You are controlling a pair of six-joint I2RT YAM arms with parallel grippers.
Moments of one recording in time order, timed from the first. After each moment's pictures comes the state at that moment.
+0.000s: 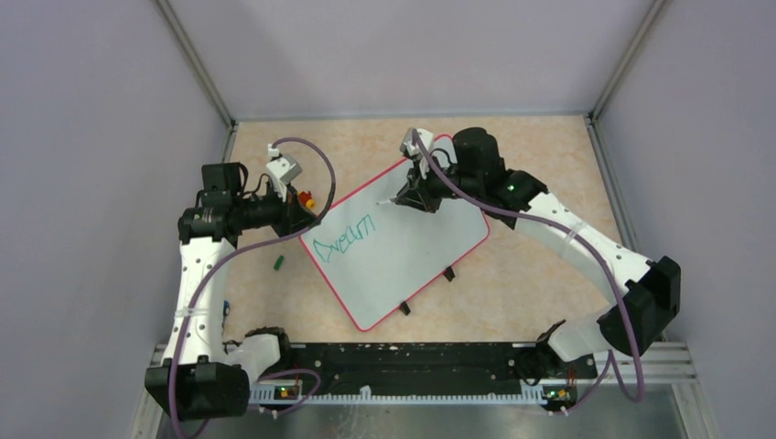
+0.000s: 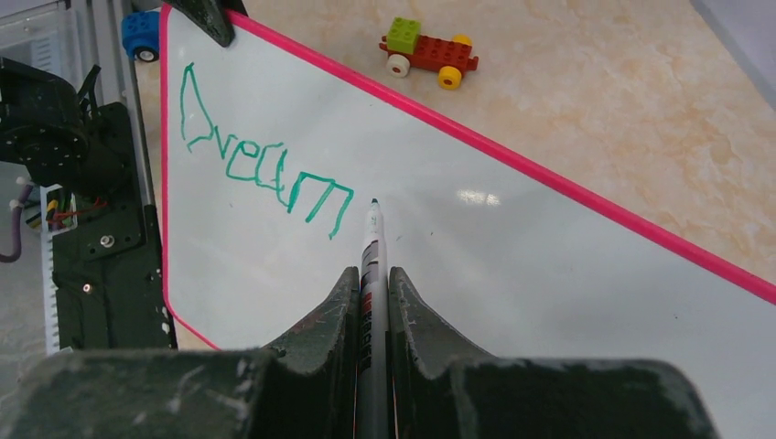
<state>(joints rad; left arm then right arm) 0.08 1.06 1.15 -0.93 0.93 0.47 0.70 1.42 1.34 -0.36 -0.52 -0.19</state>
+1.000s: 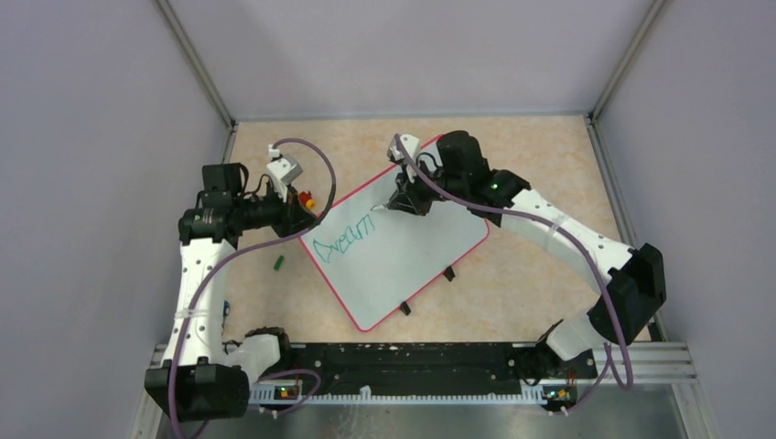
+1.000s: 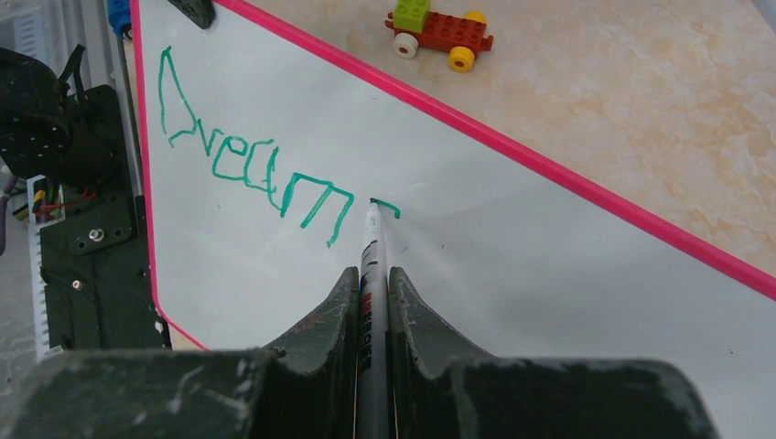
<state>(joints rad) 0.08 1.06 1.15 -0.92 0.92 0.47 0.73 1.49 1.36 -0.35 -0.49 -0.19</state>
